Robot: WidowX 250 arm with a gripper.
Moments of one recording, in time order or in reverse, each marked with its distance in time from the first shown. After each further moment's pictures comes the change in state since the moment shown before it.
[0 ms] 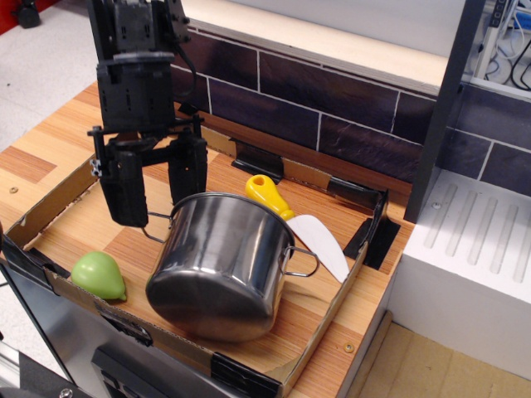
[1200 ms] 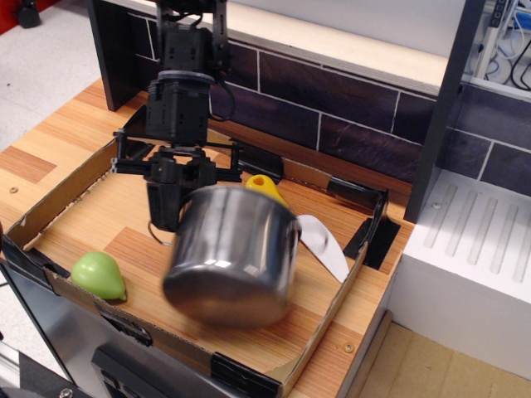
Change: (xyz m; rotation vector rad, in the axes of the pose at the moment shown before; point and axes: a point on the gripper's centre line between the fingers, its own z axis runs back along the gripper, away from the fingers) arm -0.009 -0.011 -0.012 0.219 0.031 -0.338
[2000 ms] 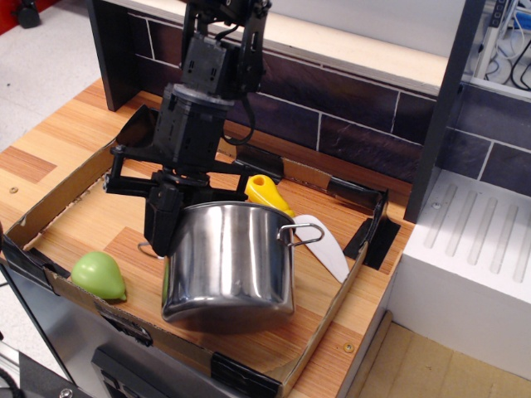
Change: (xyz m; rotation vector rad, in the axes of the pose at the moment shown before) arm -0.013 0.016 -0.007 -0.003 -0.361 -0.054
